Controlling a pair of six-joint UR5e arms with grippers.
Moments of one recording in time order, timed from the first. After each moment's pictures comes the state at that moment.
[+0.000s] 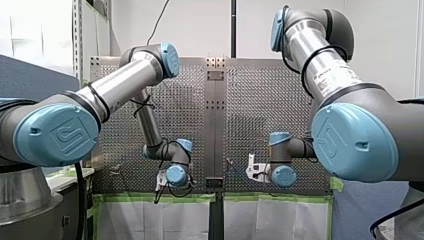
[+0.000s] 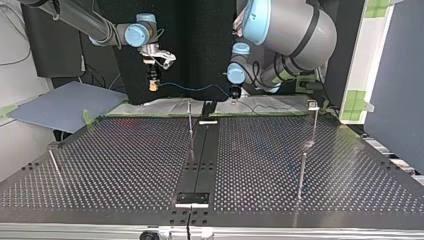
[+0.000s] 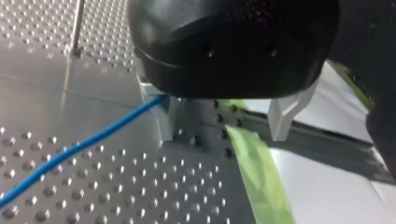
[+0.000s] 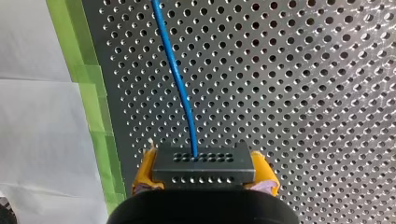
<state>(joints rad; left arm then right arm) -0.39 -2.57 -1.65 -2.47 -1.84 -1.60 1.99 -0.76 1.96 -1.03 1.62 1.67</state>
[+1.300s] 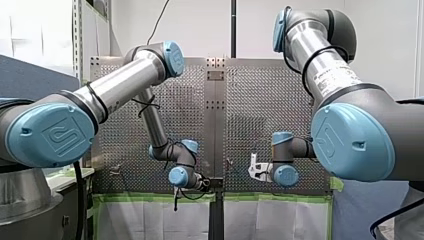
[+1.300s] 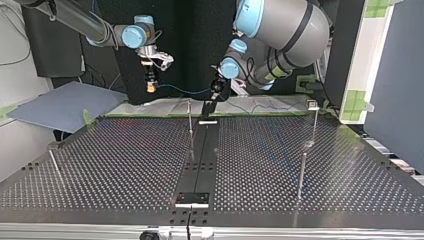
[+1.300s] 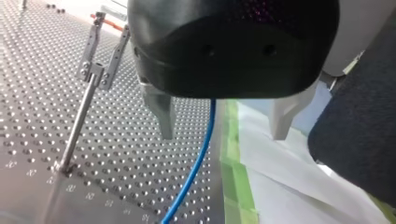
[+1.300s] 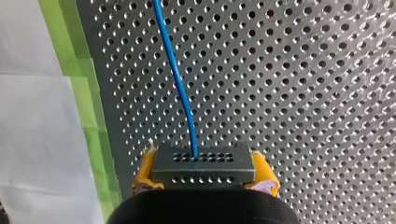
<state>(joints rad) -0.45 -2.57 -1.65 -2.44 -1.56 -1.80 1.97 -0.76 1.95 -1.03 1.59 1.66</state>
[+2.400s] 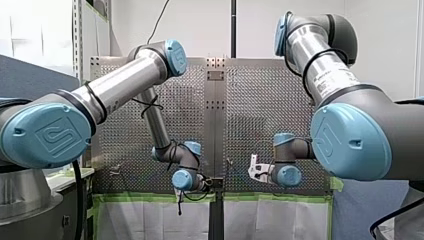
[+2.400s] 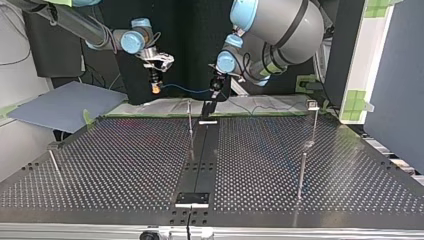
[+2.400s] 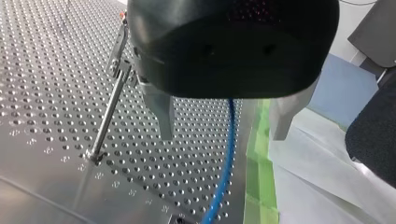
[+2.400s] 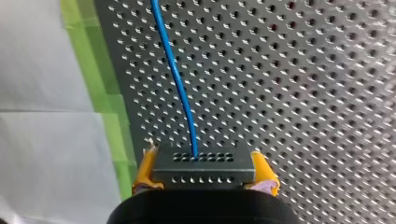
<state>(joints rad) -0.49 -2.57 -1.68 -2.37 -1.67 -1.93 1.94 -0.72 1.91 -0.96 1.46 1.72</state>
